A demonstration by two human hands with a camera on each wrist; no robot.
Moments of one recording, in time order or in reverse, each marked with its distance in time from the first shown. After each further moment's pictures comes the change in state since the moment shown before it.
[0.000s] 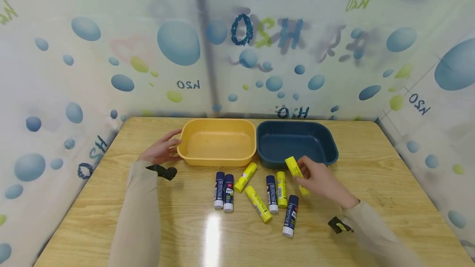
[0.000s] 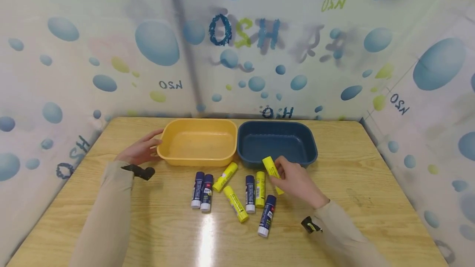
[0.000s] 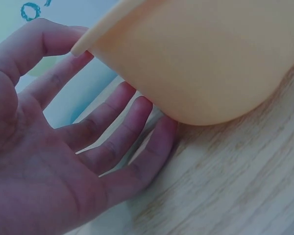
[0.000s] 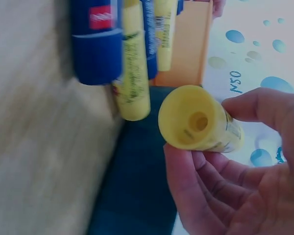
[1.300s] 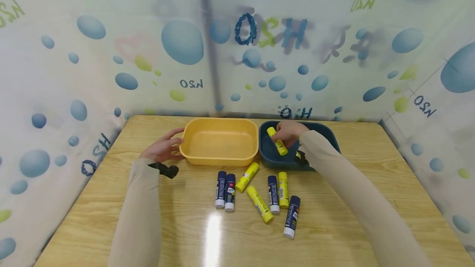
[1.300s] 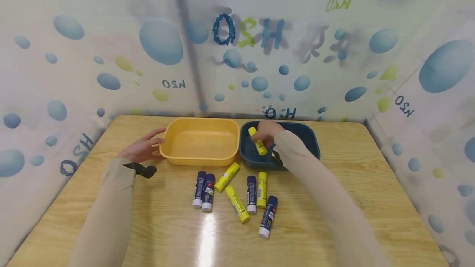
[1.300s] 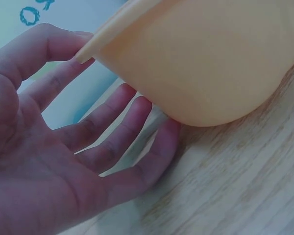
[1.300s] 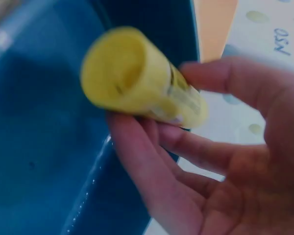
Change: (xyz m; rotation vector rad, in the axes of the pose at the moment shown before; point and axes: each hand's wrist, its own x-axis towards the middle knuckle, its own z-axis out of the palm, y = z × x) left_hand -0.005 0.004 0.006 0.036 0.021 0.020; right_hand 0.155 -0.026 -0.028 -0.003 -0.467 0.338
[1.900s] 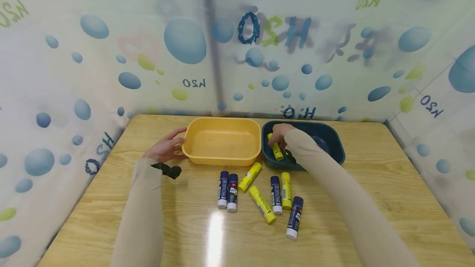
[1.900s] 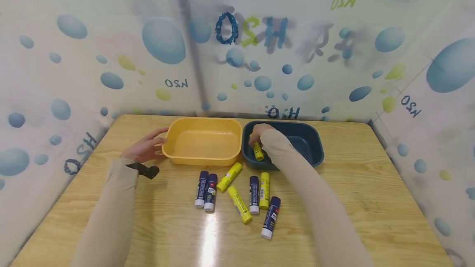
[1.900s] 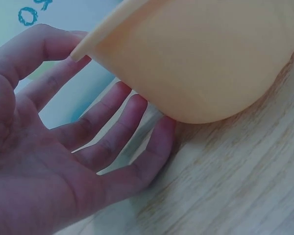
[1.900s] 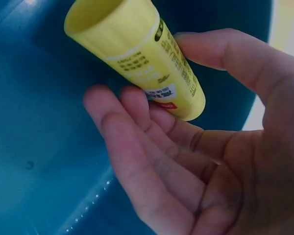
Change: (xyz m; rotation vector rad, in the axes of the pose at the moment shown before) left_hand -0.001 -0.001 0.001 0.007 0.024 -0.002; right_hand 0.035 -0.017 0.016 -0.193 -0.036 0.136
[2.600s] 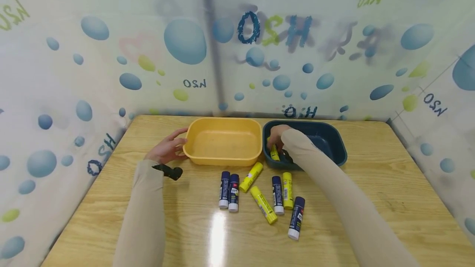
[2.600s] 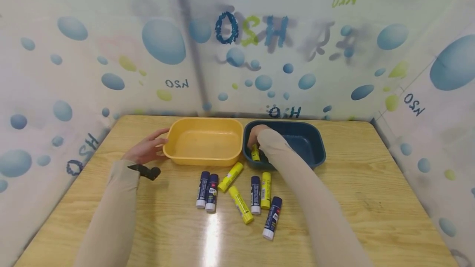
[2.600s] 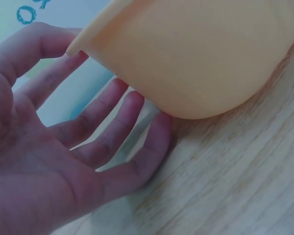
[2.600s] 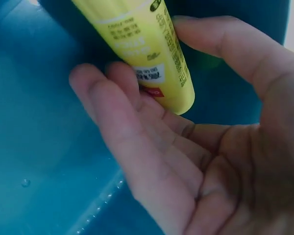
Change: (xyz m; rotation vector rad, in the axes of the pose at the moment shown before) left_hand 0.000 0.000 0.001 -0.042 -0.004 -0.012; right_hand 0.012 -0.005 0.005 0.032 -0.126 0.018
